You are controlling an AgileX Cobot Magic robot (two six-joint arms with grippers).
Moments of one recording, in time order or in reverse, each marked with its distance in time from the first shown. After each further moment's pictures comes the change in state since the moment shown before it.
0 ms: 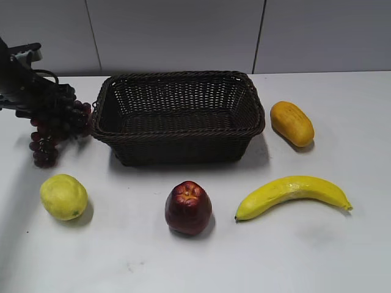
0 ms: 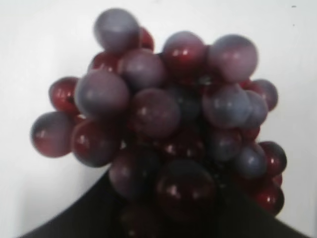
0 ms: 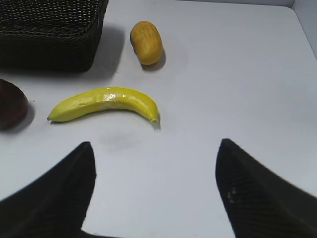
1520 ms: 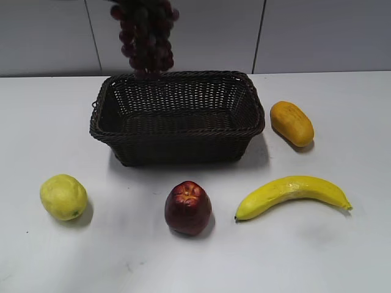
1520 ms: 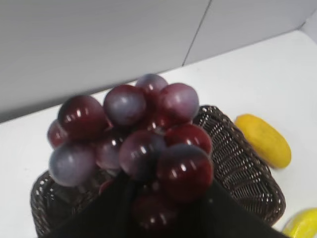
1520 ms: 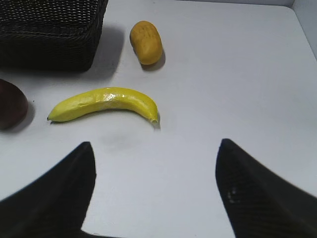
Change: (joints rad) left arm -0.441 -0.330 -0.248 0.033 0.200 0.001; right arm 0.000 0.000 0.000 0.000 0.000 0.000
